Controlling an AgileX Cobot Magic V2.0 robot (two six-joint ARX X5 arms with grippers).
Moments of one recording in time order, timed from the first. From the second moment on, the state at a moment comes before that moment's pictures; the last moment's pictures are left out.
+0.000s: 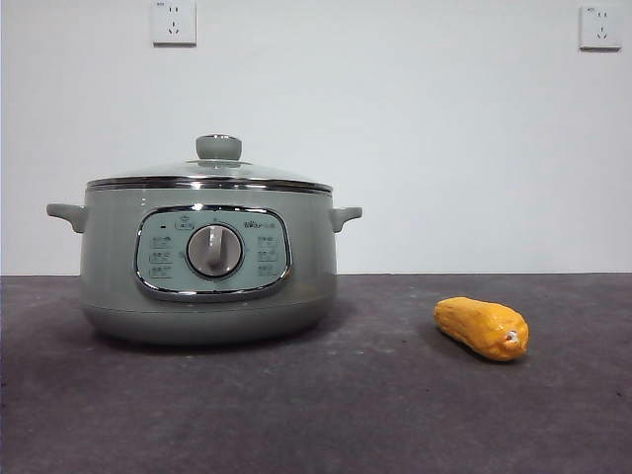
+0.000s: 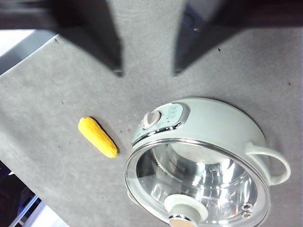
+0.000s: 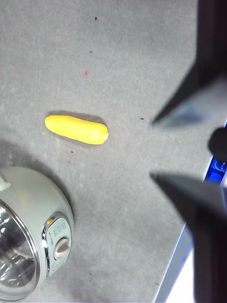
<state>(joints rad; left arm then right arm) -0.03 0.52 0.91 -1.00 0.53 -0.02 0.01 0.74 1.12 -1.23 -0.42 -0.12</state>
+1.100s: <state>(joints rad) -0.04 0.86 1.22 -0.85 0.68 -0.03 0.22 1.38 1.13 -0.85 -0.33 -0.04</state>
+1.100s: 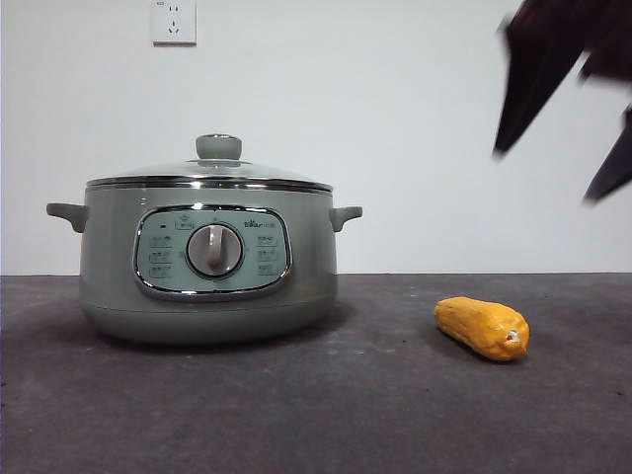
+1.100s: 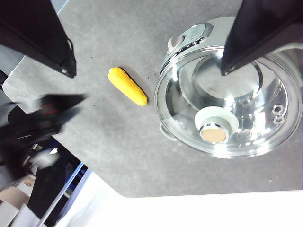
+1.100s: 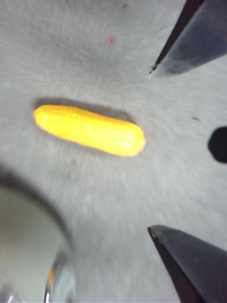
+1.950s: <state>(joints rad) -0.04 0.86 1.22 -0.87 0.68 -0.03 0.42 1.78 1.13 -0.68 -0.12 0.01</state>
